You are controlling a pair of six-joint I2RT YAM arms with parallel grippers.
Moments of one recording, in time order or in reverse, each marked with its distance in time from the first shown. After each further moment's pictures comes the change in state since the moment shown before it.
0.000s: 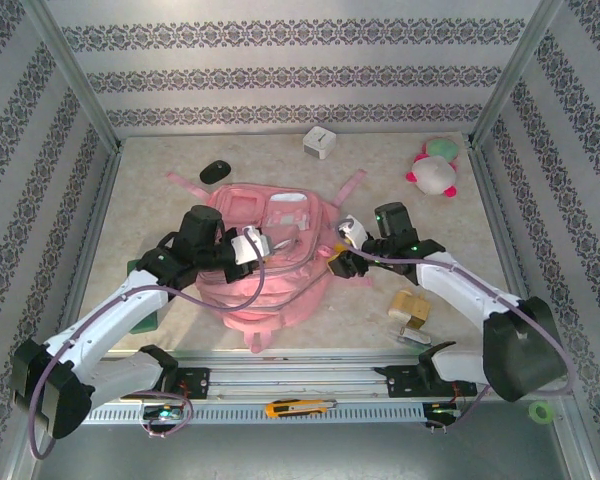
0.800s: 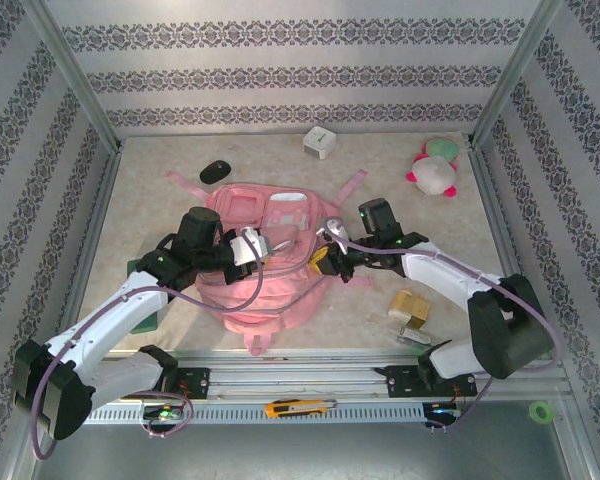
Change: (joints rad) left arm 0.011 0.000 -0.027 0.039 0.024 -0.015; right arm 0.067 0.099 0.060 0.041 -0.217 0.041
